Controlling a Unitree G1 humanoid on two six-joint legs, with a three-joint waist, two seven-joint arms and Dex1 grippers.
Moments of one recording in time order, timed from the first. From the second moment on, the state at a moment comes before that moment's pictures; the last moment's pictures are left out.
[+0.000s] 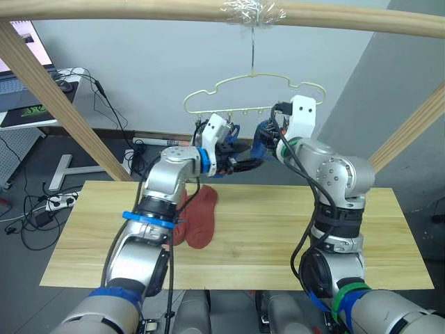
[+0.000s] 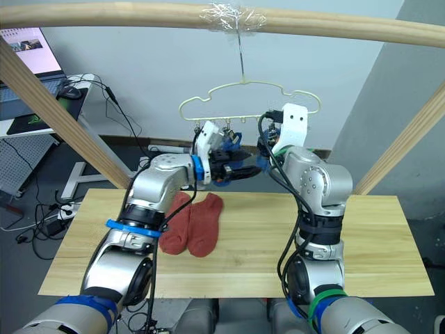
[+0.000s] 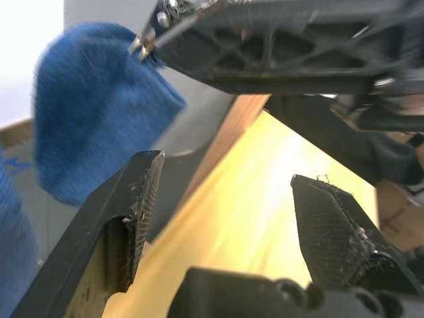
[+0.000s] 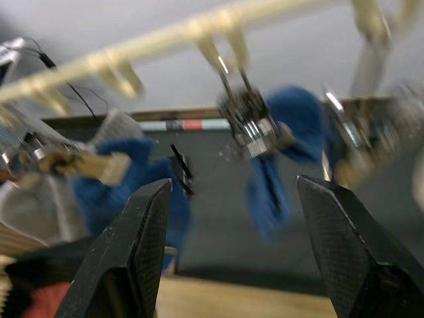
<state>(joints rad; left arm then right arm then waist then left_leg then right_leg) -0.84 0.28 -0.08 0.34 -0.21 0.53 -1.01 -0.87 0.09 -0.24 -0.18 0.30 1.28 -0.17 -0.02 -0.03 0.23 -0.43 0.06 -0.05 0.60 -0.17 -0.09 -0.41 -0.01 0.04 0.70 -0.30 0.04</state>
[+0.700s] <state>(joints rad) -0.83 0.58 -0.03 0.08 -0.46 0.66 -1.21 -0.55 0.01 -0.02 -0.55 0.18 1.15 -0.18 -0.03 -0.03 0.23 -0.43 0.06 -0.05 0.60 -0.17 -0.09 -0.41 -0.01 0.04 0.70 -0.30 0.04</state>
